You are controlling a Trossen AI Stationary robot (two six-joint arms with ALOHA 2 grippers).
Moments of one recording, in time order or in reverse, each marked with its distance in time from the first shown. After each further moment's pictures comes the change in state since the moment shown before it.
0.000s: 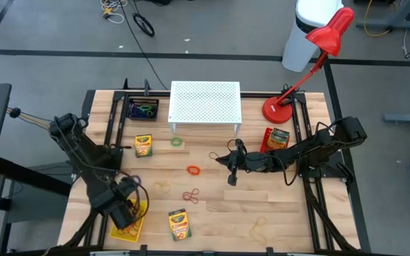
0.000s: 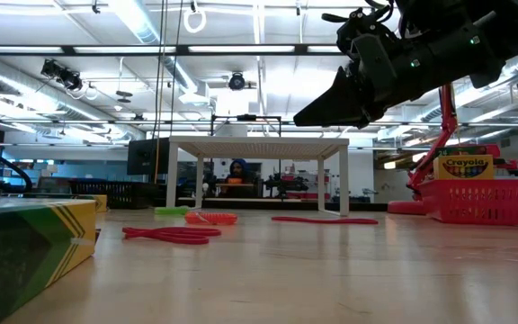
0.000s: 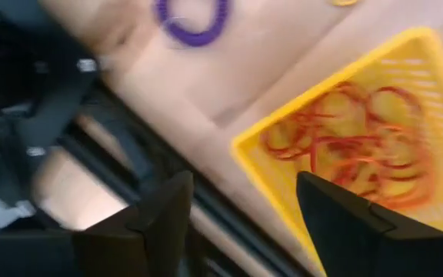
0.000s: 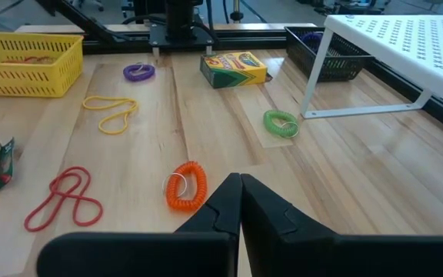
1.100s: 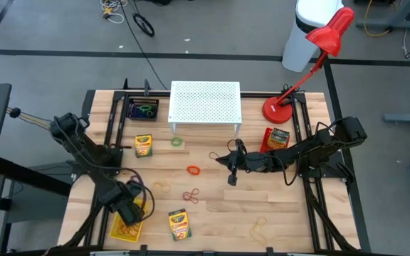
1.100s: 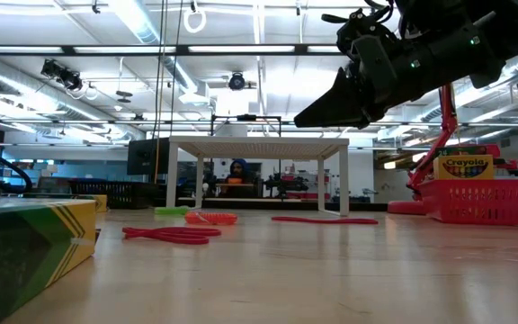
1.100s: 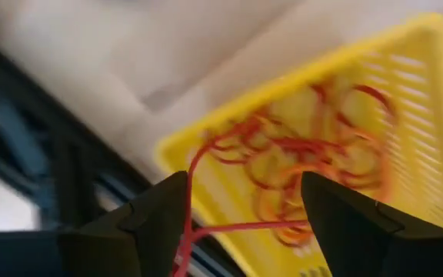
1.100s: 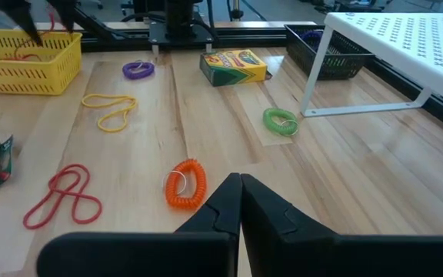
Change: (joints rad) left arm 0.053 0.000 -0.160 0.323 0.114 -0.080; right arm 0.000 0.000 0.000 -0.007 0.000 0.000
